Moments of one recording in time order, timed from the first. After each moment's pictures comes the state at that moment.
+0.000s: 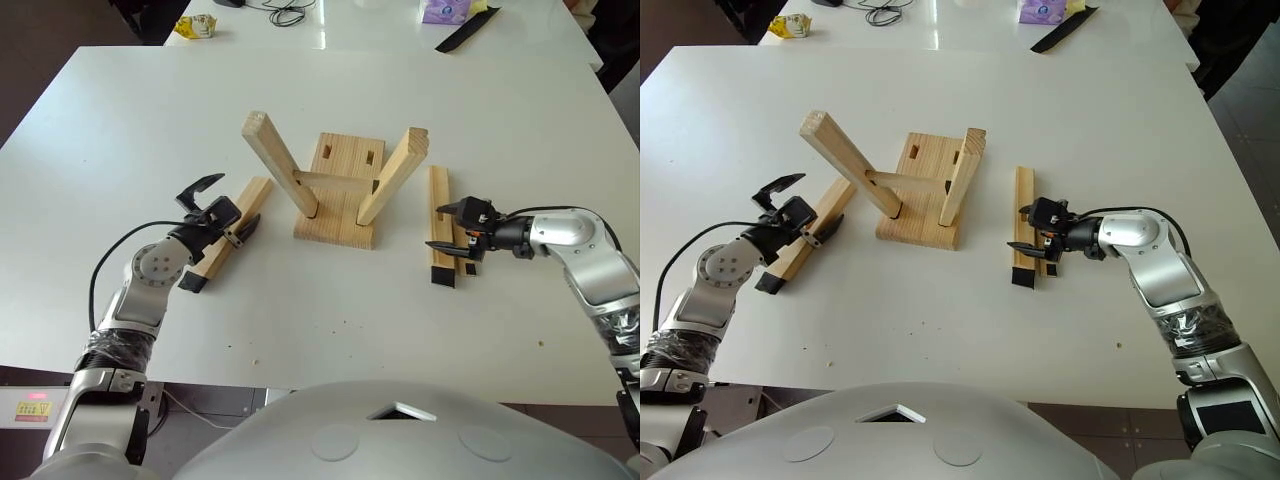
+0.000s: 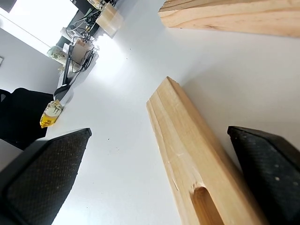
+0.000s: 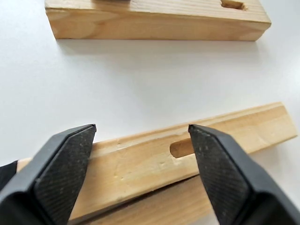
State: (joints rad) left arm -0.04 0.63 -0.06 0.26 0.18 -0.25 -0.43; right arm -0.13 -0.82 0.24 -0.04 0.12 0.28 0.95
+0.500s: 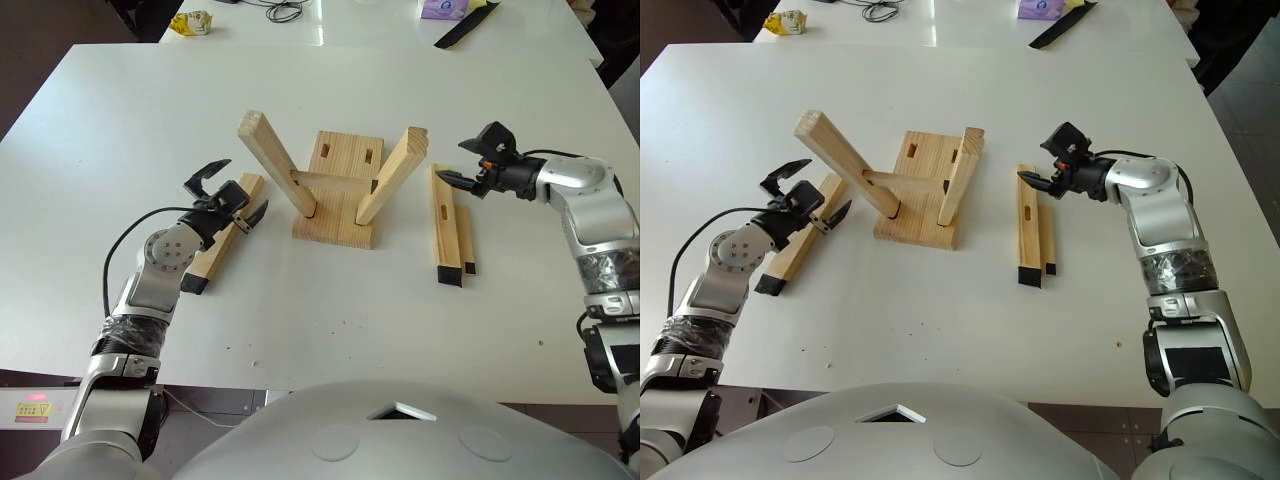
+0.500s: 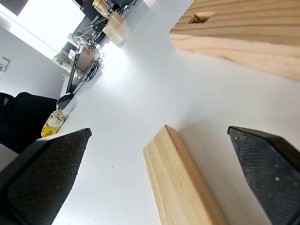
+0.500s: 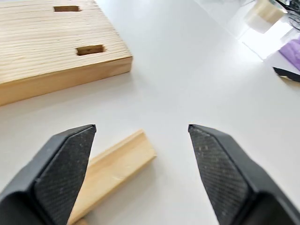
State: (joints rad) left arm -0.12 0.58 -0.07 0.18 0.16 -0.19 -0.46; right arm -0.50 -0.67 0.14 0.34 0.09 0.33 0.79
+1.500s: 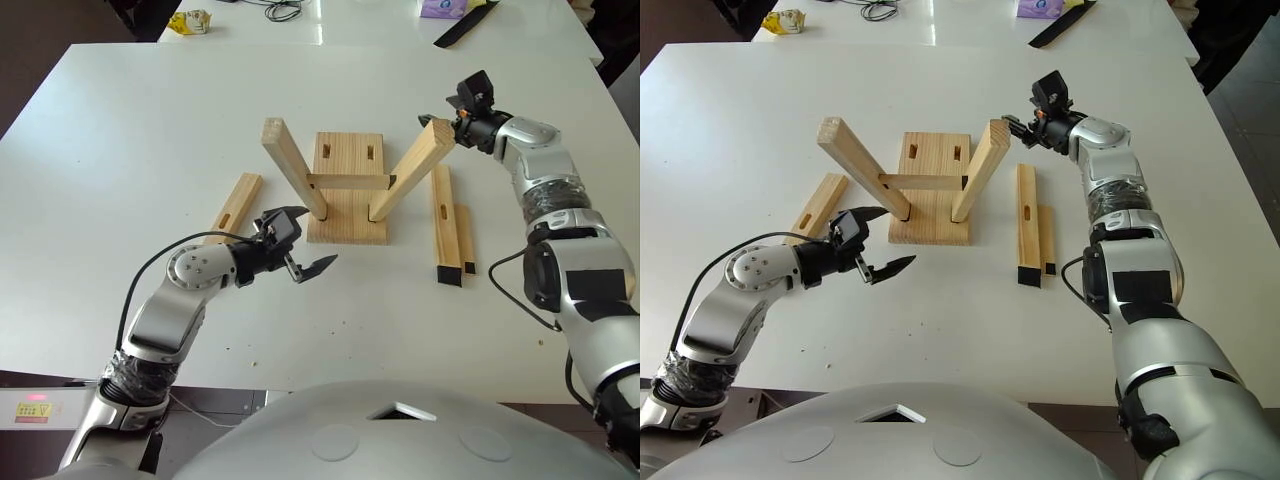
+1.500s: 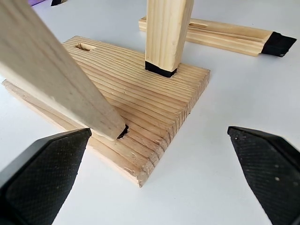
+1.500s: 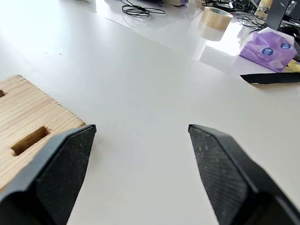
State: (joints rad) left arm 0.05 0.55 -0.19 -0.40 -0.19 0.45 -0.74; right arm -0.88 -0.36 0.01 0.99 0.03 0.08 0.66
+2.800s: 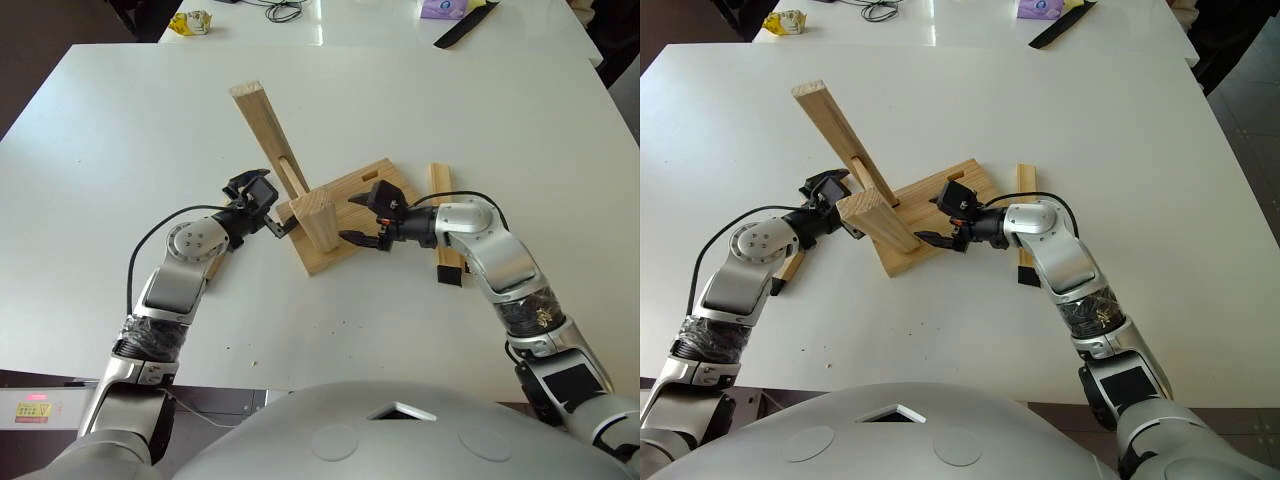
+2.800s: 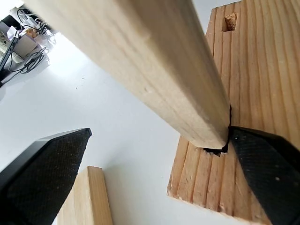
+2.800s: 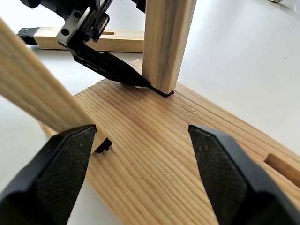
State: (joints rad) left arm -0.14 0.51 -0.16 0.01 0.00 0.16 -0.57; right arm -0.32 -0.37 0.36 -0.13 0.08 0.53 0.88
